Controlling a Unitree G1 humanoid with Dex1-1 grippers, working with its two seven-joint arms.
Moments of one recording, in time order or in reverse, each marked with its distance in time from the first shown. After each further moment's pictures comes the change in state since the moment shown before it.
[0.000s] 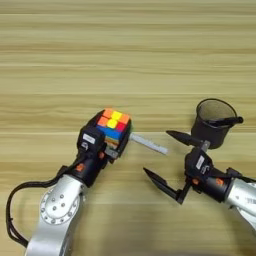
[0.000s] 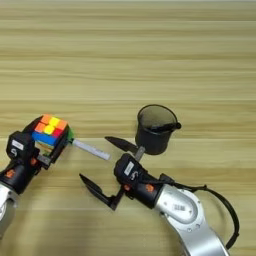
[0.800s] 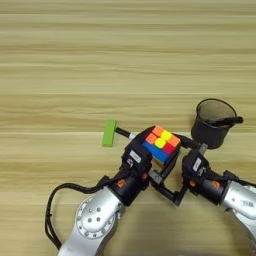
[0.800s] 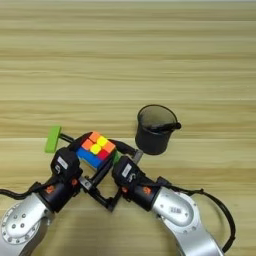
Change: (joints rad) left arm 0.005 -0.014 -0.265 0.011 0.044 -0.001 -0.002; right arm 0.003 0.022 0.015 0.035 -0.005 -0.020 -0.028
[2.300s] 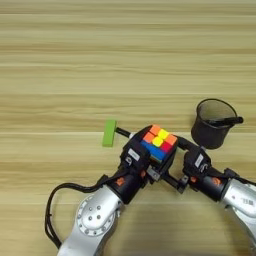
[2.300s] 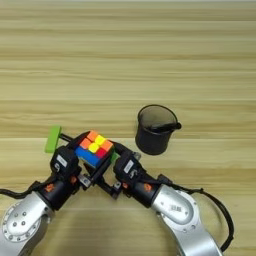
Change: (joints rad) left arm -0.012 -0.002 0.015 0.026 -0.001 0.000 0.021; right arm -0.004 0.028 -0.024 0.008 0.006 -0.017 -0.002
